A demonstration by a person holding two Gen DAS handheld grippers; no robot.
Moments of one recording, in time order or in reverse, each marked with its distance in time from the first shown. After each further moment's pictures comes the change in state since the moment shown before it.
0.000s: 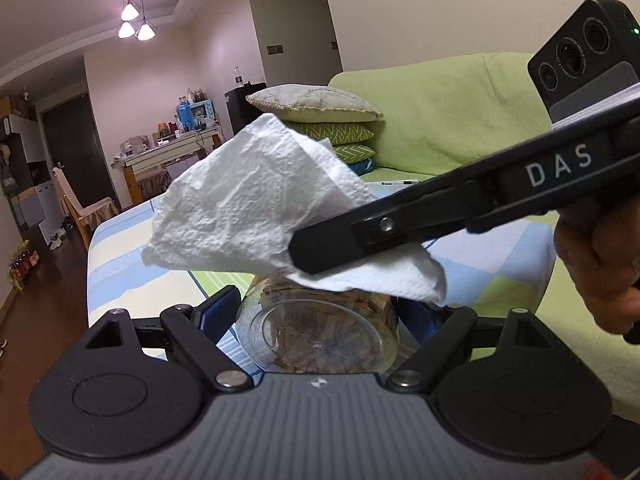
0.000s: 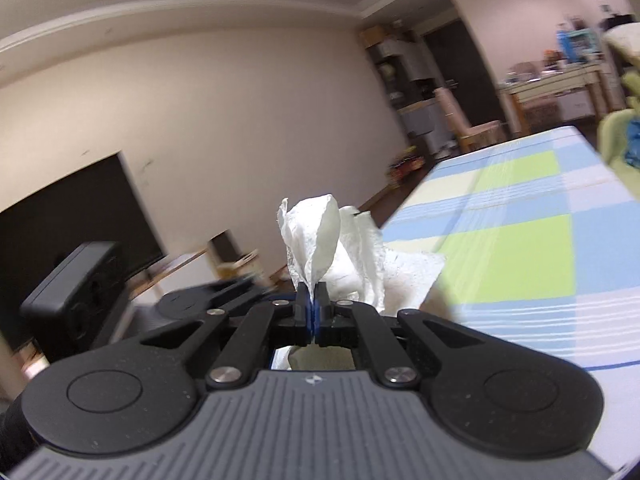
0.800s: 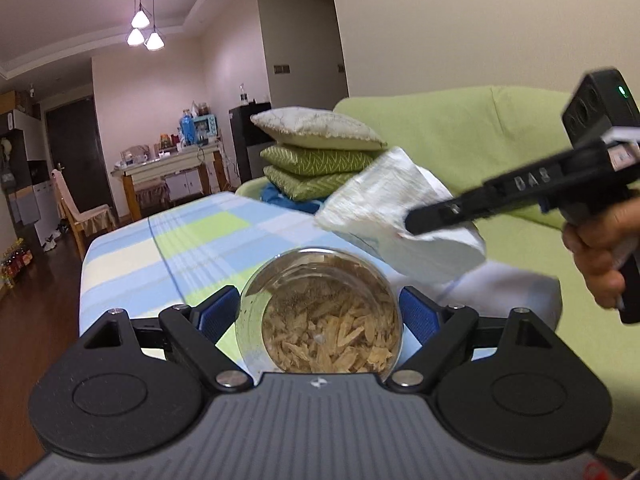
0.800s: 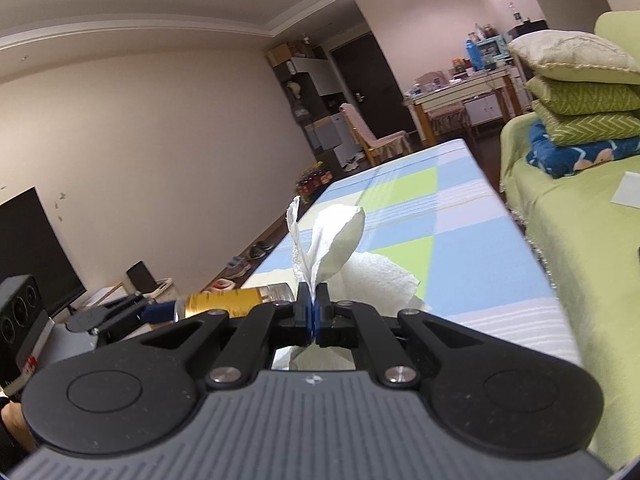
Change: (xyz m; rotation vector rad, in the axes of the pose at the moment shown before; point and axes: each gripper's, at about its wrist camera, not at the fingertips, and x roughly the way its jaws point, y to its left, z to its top) left arm 0.000 0.012 0.016 -0.047 -0.056 -0.013; right arm -0.036 -0.033 0.021 0.043 -0.028 -0.210
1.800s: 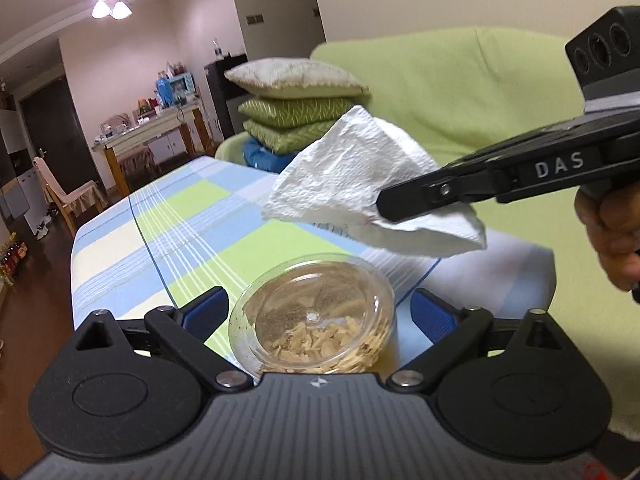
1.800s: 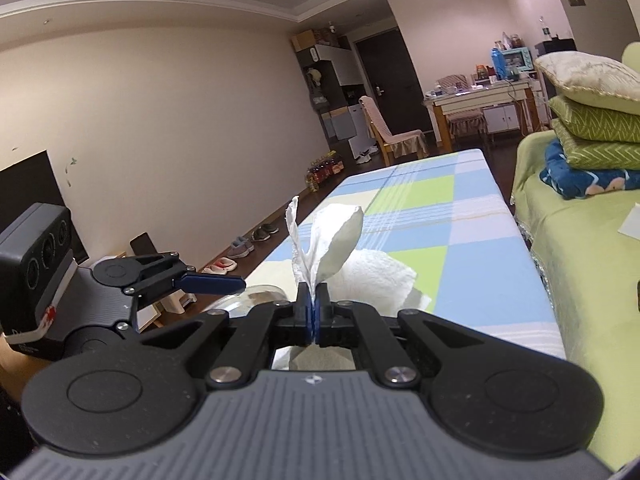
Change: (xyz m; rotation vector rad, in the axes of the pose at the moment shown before) left arm 0.046 -0.016 0.037 0.097 0.195 -0.030; right arm -0.009 0.014 0.014 -0.090 0.047 -0.005
